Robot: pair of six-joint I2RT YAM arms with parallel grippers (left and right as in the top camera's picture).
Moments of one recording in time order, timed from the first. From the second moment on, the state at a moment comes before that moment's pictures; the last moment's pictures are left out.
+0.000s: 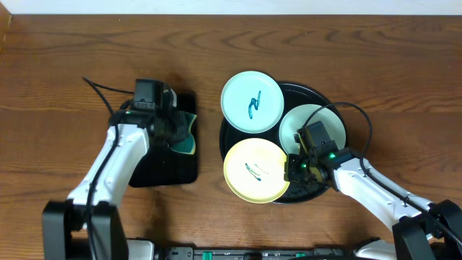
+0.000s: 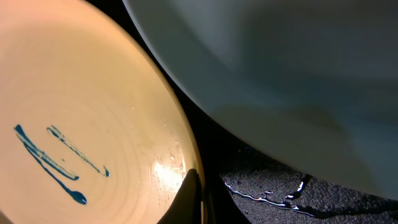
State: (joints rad) left arm -0.08 1.51 0.97 -0.67 0.25 -0.30; right arm 0.44 1.49 0.65 -0.46 -0.25 0.57
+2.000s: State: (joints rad) left arm -0.70 1.70 1.01 -0.54 0.21 -0.80; right arm 0.44 1.49 0.66 -0.47 -0.26 0.59
